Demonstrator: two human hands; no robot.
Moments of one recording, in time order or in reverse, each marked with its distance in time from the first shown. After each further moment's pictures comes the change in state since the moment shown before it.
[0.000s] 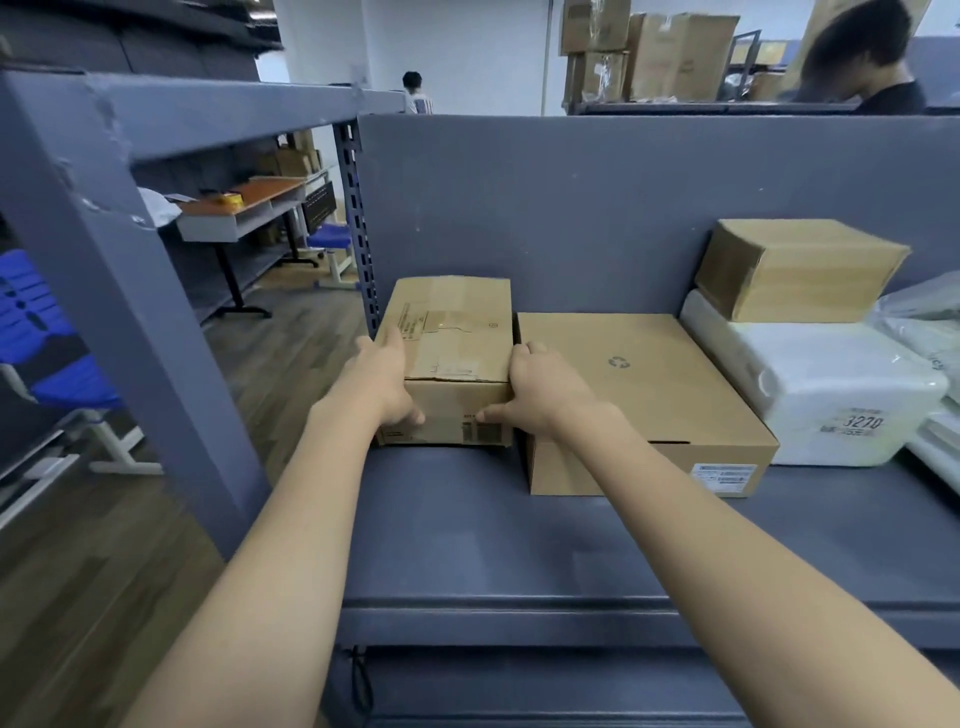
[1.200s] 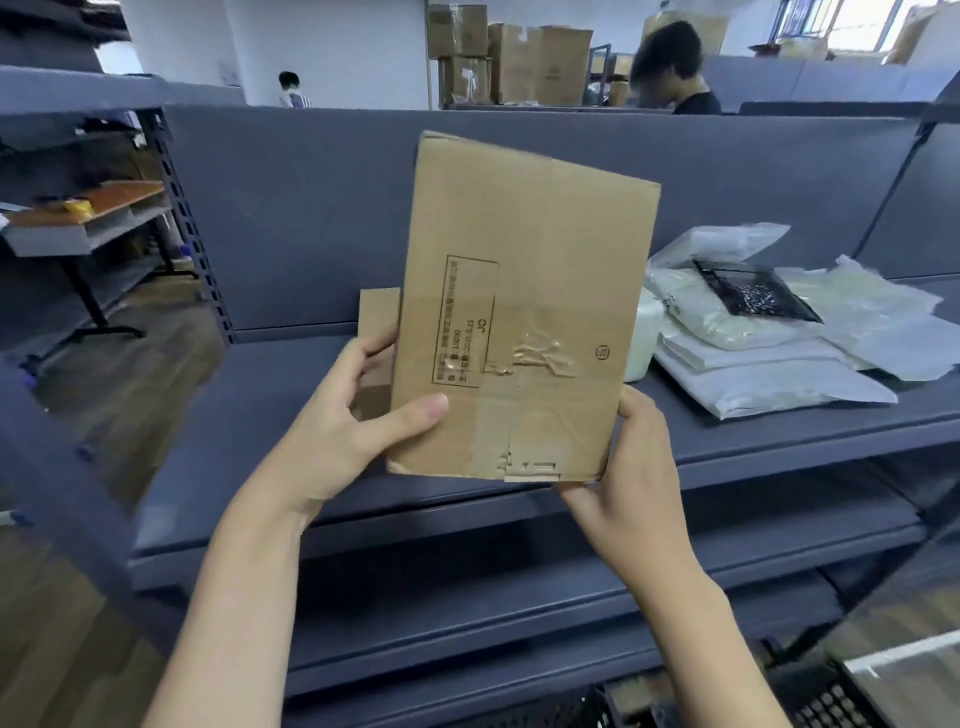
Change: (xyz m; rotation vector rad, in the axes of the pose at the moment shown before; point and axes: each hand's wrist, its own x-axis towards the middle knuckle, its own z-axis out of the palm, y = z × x) left_hand -0.184 0.098 0.050 -1.050 -0.155 0.551; right_hand -0.271 0.126 -0.014 0.294 0.808 -0.032
